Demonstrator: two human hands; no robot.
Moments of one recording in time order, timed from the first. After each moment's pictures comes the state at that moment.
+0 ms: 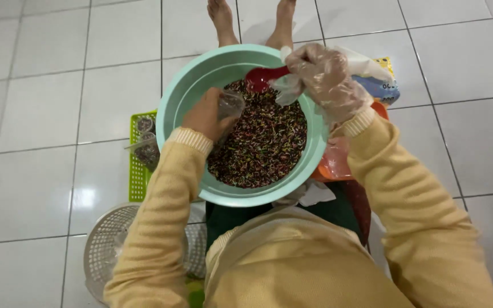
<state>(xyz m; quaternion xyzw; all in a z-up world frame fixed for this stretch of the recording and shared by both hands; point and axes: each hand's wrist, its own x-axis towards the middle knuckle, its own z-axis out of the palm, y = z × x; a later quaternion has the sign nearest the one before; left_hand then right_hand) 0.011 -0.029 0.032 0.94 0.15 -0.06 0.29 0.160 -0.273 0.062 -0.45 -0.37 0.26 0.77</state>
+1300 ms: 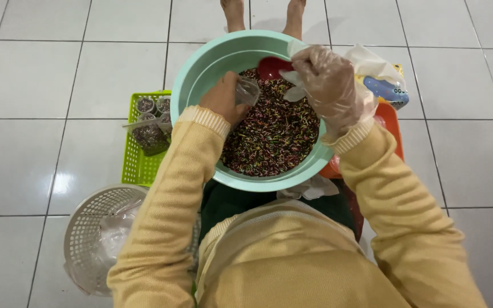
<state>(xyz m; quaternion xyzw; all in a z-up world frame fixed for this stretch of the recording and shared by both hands) 0.005 -0.025 0.016 0.95 0.14 -0.02 0.29 0.098 -0.243 0.082 -0.72 -0.51 -0.19 0.43</state>
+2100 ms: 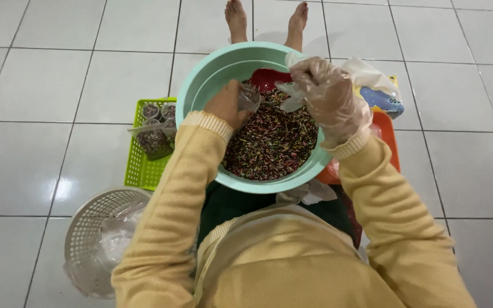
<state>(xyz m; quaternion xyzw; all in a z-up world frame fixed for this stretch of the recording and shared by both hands) 0.001 -0.020 -0.011 0.96 0.09 0.05 0.27 0.076 -0.242 0.096 -0.70 -0.46 -0.10 0.54</state>
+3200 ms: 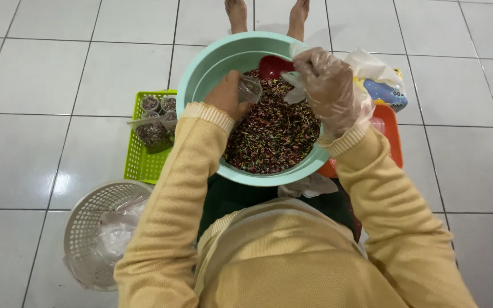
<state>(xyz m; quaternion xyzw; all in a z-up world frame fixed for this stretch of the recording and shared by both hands) 0.005 -0.023 0.012 0.94 0.15 -0.01 0.30 0.093 -0.240 0.071 -0.74 -0.48 -0.25 0.40</state>
